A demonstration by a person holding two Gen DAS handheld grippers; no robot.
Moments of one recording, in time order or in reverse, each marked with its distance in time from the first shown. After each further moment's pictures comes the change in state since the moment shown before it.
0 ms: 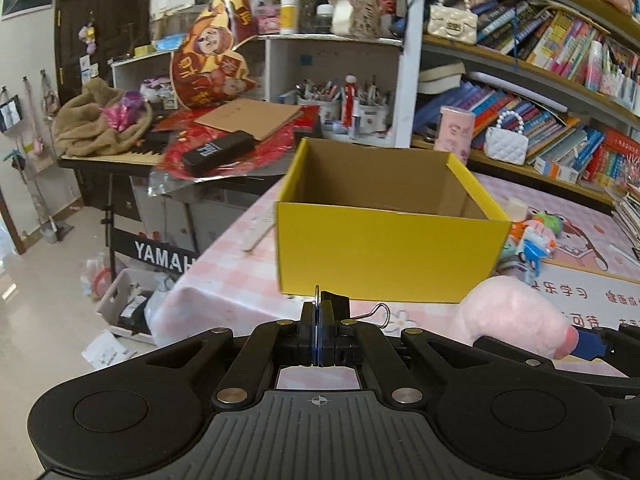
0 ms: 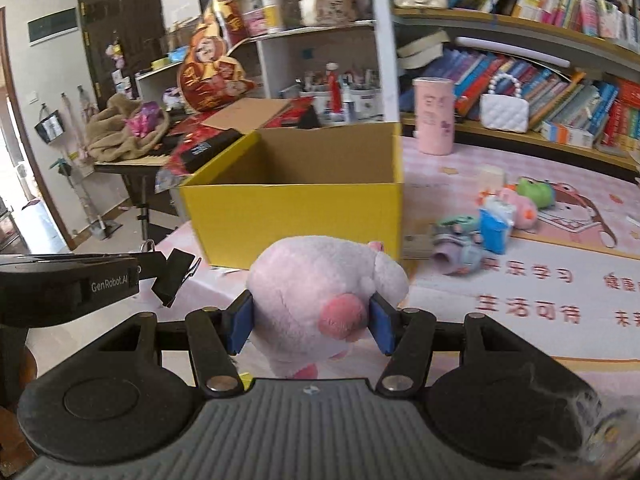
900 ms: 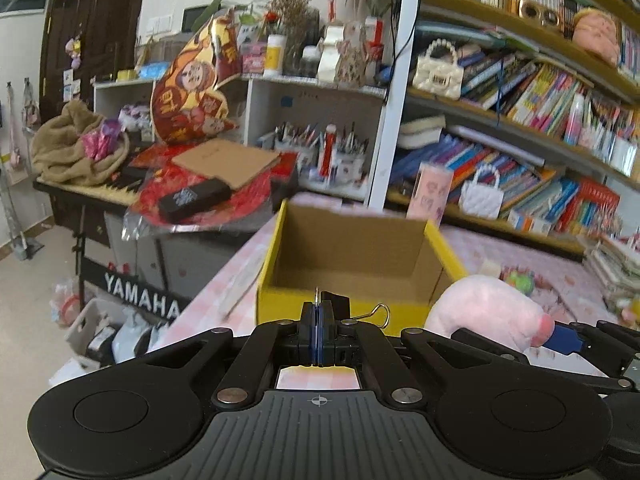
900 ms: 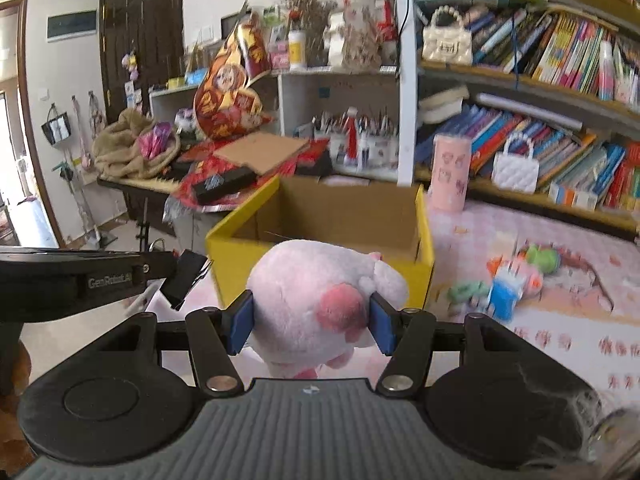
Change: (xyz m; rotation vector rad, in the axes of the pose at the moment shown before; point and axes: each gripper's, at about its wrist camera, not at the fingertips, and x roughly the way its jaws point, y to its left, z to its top) left arm 0.002 0.009 0.053 -0.036 -0.120 -0.110; right arm 0.000 0.019 0.048 -0.086 -0.132 -0.043
